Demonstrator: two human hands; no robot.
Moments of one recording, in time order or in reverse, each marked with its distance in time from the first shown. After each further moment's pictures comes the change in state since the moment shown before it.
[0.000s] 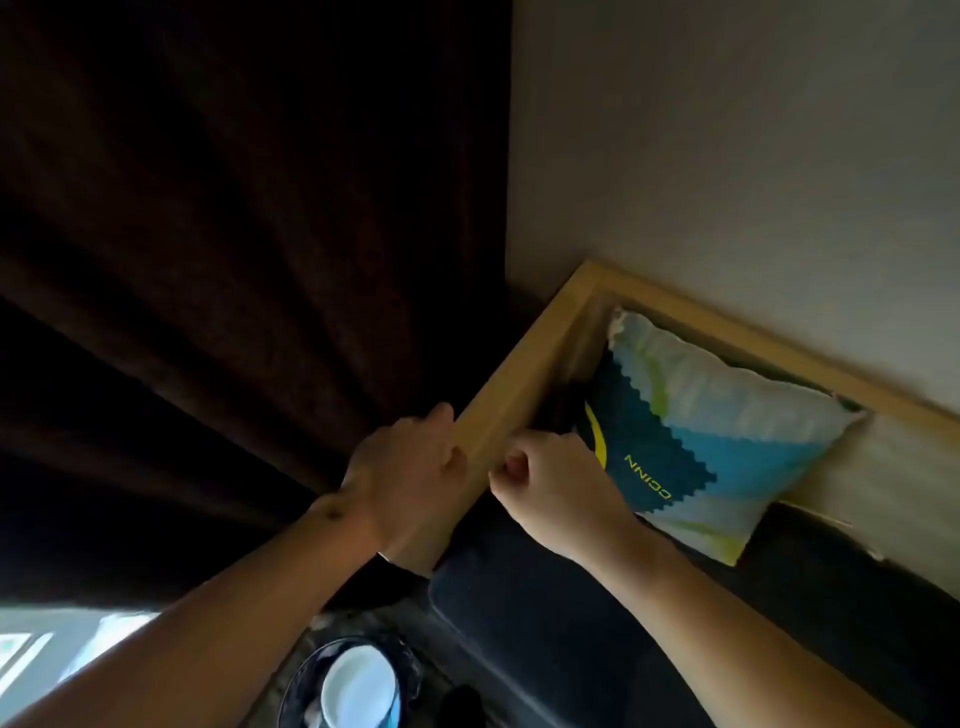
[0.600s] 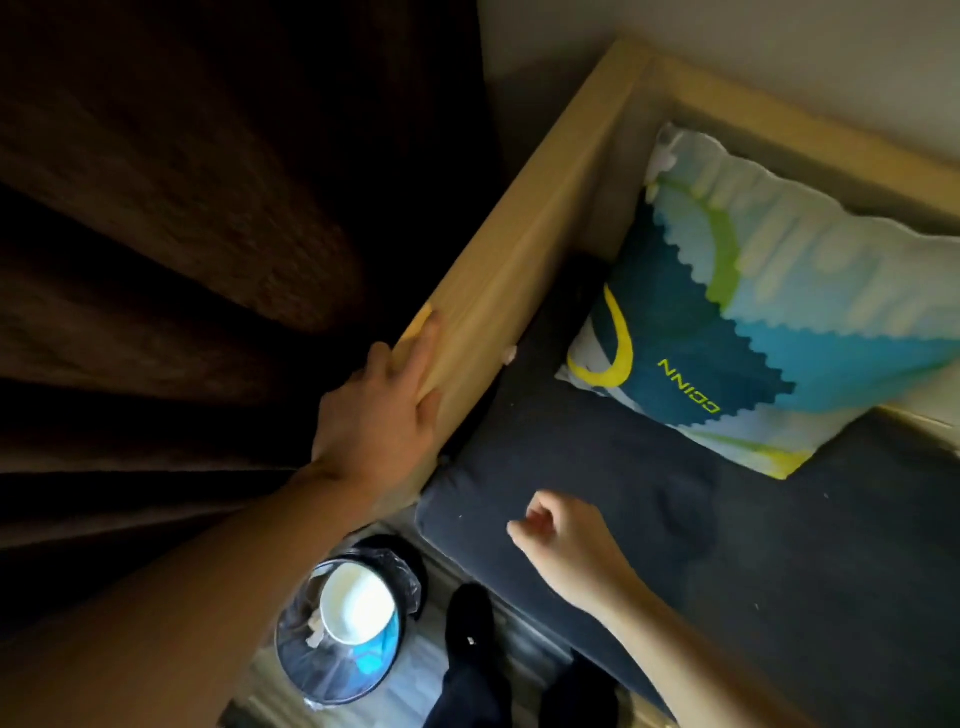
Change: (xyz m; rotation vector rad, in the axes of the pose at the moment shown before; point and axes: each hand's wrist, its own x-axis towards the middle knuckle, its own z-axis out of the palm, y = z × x) left_hand 0.065 -0.047 0.158 0.286 0.096 -0.014; right_hand -0.020 0.173 0.176 0.366 -0.326 0.514
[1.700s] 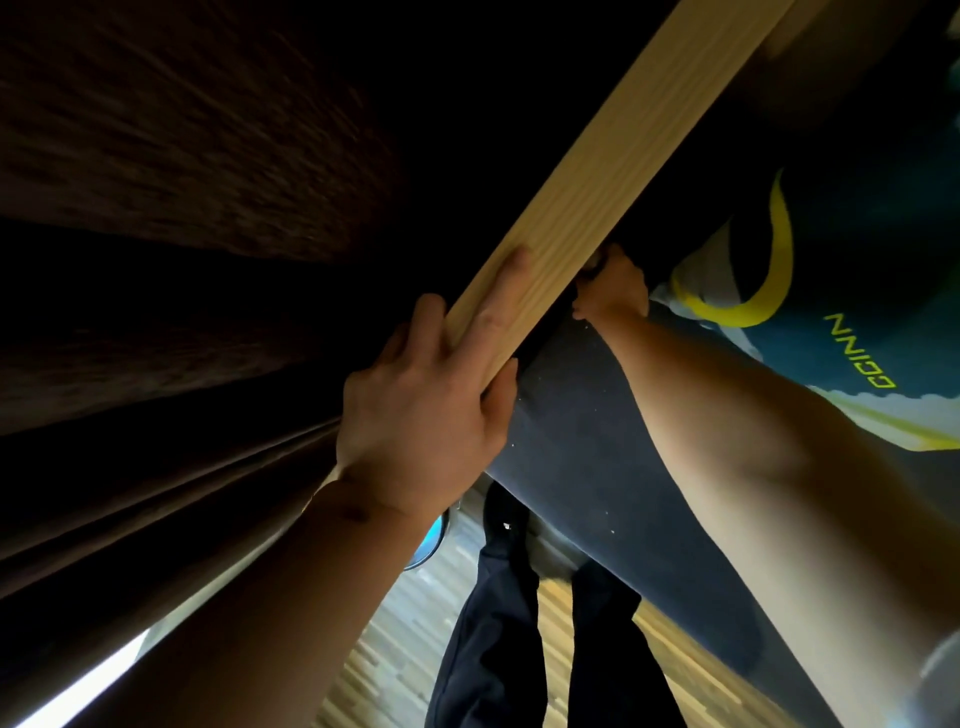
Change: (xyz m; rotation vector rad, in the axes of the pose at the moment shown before) left_hand 0.007 0.001 0.000 -0.118 -0.070 -0.090; right_hand 0.304 0.001 0.023 -0.181 0.190 0.170
